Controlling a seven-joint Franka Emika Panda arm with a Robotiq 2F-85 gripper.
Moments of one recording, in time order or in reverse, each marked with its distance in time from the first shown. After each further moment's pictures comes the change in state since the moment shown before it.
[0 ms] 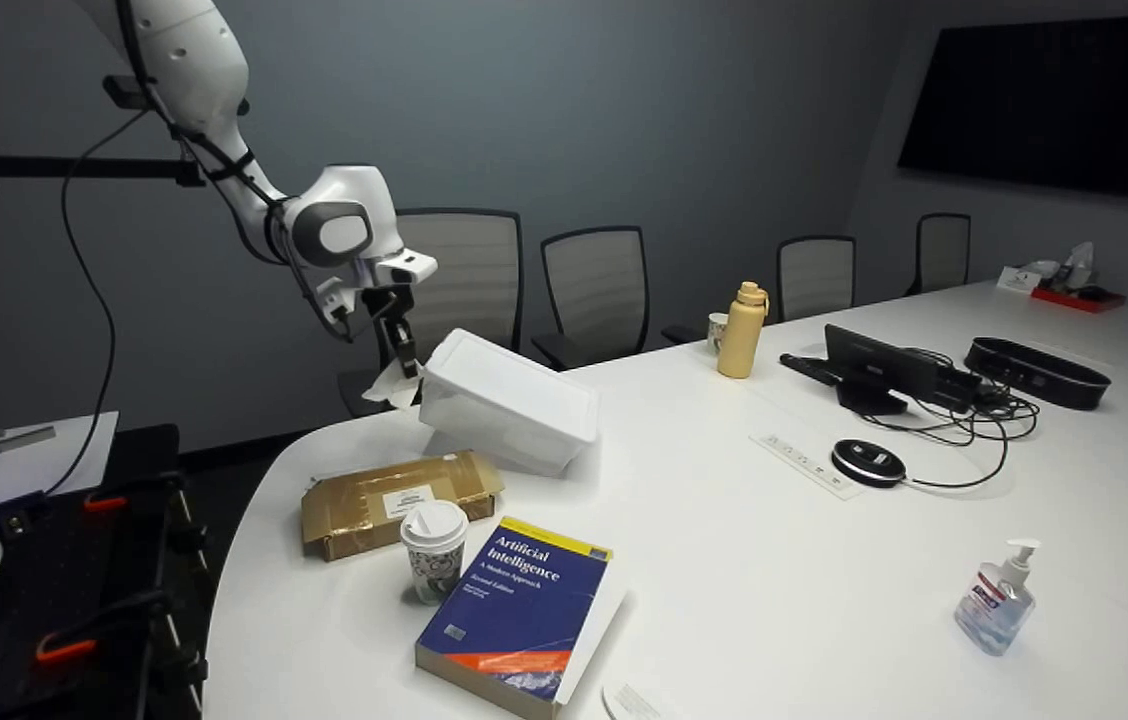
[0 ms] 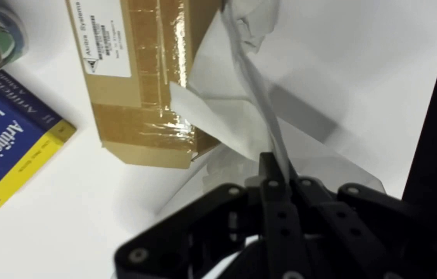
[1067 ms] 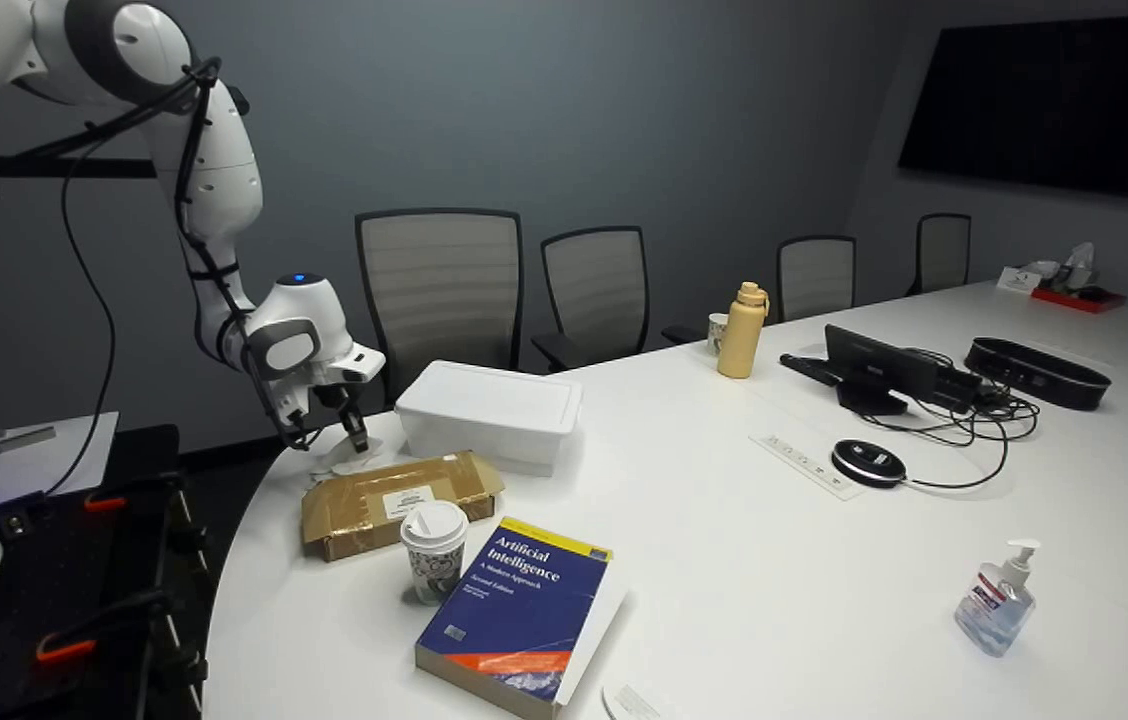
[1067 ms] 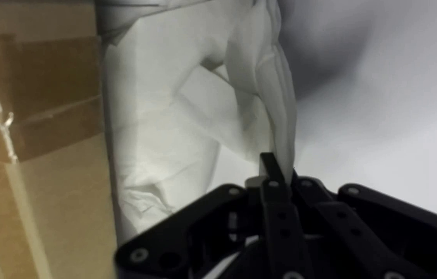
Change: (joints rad) arm -0.041 0.384 0.231 0.002 0.210 0.427 -0.126
